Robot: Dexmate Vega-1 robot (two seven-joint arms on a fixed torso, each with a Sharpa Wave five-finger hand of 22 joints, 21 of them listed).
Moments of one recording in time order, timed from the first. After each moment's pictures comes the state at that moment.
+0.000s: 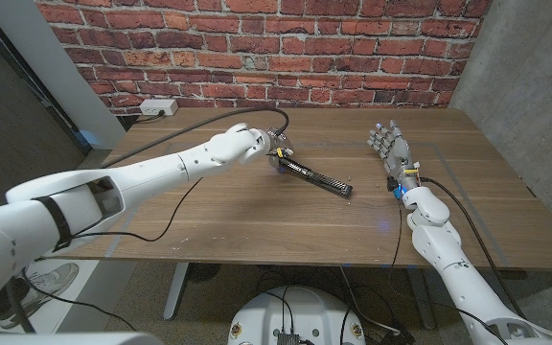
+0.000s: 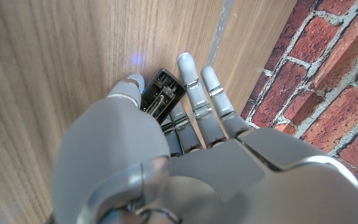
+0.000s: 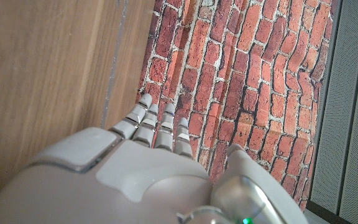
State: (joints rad) left arm 0.15 0.62 1.25 -1.52 1.11 0.09 -0.49; left_hand 1.03 0.18 0.32 0.01 0.42 0.68 -0.08 0.53 0.49 0.77 -0.14 0.74 0.89 0.88 -0.11 0.88 1.10 0.32 0.04 1.07 0.43; right arm -0.97 -0.24 -0.03 -1.30 0.42 0.34 0.20; right_hand 0.11 0.09 0.32 0.04 0.19 0.16 -0.02 0.20 0.19 0.26 0.06 0.22 0.18 0.17 0.05 0.18 0.17 0.11 0.00 0.46 0.18
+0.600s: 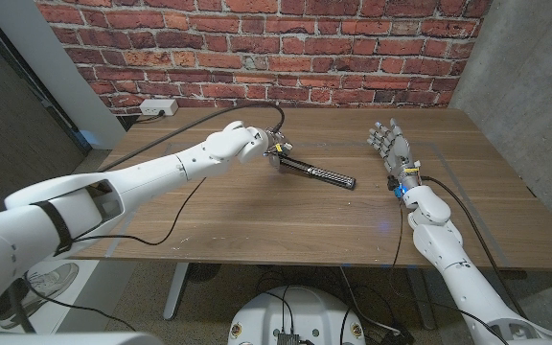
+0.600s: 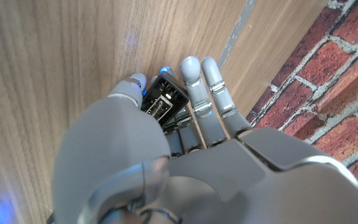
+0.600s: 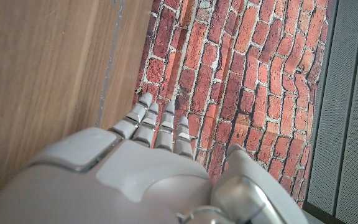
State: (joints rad) left arm 0.18 0.62 1.17 -1.53 0.96 0.13 -0.54; left_hand 1.04 0.16 0.34 -0.01 0.39 0.69 0.00 0.77 0.79 0.86 -0.06 0.84 1.15 1.07 -0.08 1.04 1.23 0.43 0.06 1.24 0.42; right arm -0.98 -0.25 -0.03 -1.32 0.42 0.33 0.21; right_hand 0.11 0.09 0.32 0.04 0.19 0.18 -0.01 0.20 0.19 0.28 0.06 0.22 0.18 0.18 0.04 0.18 0.17 0.12 -0.01 0.45 0.18
